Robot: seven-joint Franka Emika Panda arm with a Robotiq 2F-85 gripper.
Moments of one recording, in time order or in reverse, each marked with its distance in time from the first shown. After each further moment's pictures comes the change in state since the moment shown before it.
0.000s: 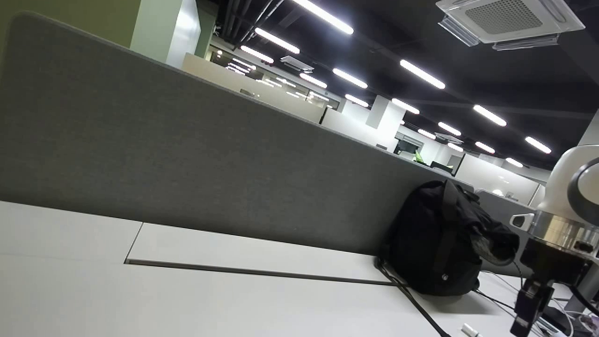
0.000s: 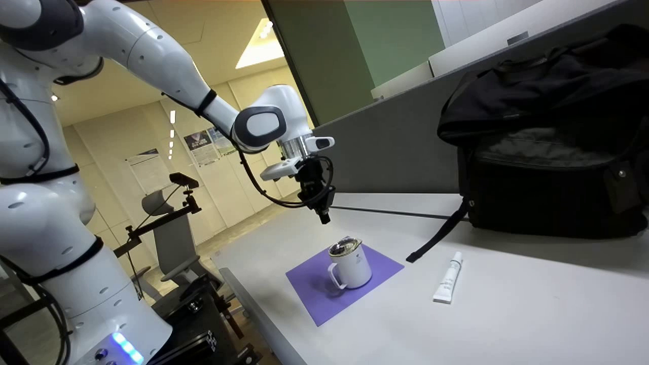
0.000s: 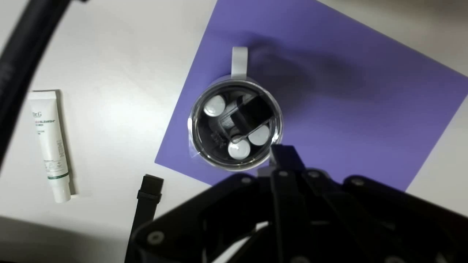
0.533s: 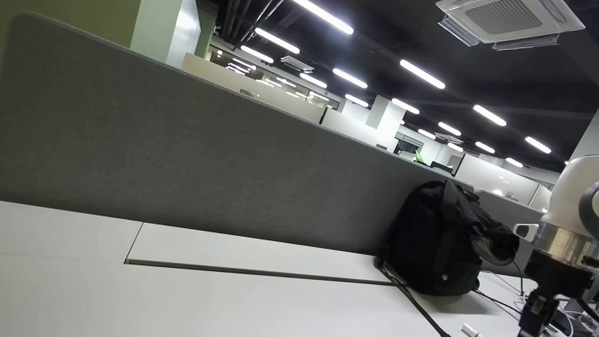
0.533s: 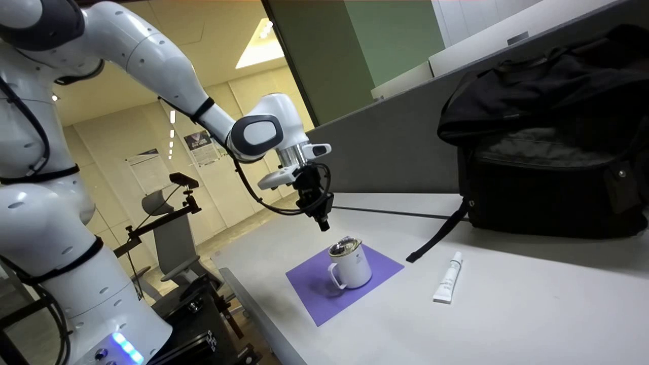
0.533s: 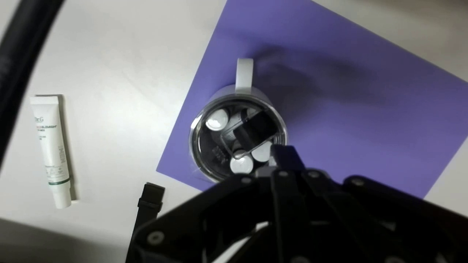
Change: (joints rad) arm 0.001 0.004 -0.002 -0.057 -0.060 0.082 0.032
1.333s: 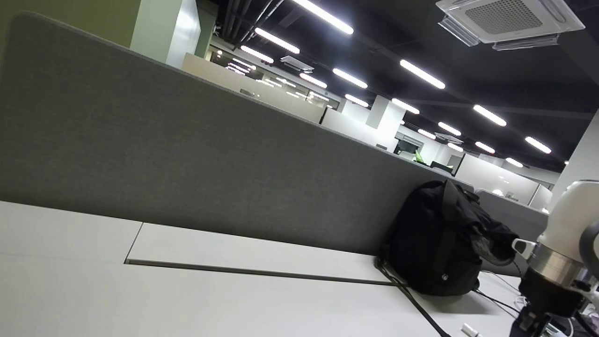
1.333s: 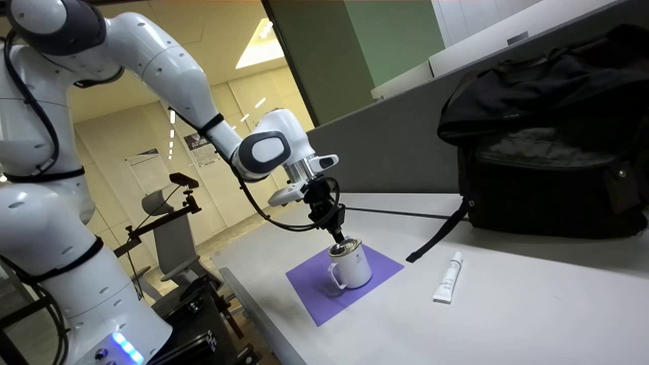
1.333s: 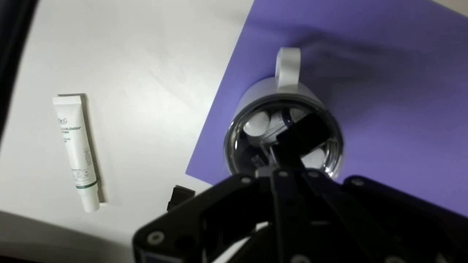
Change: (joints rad) arm 0.006 0.109 -0.048 -0.003 -0.111 0.194 0.113
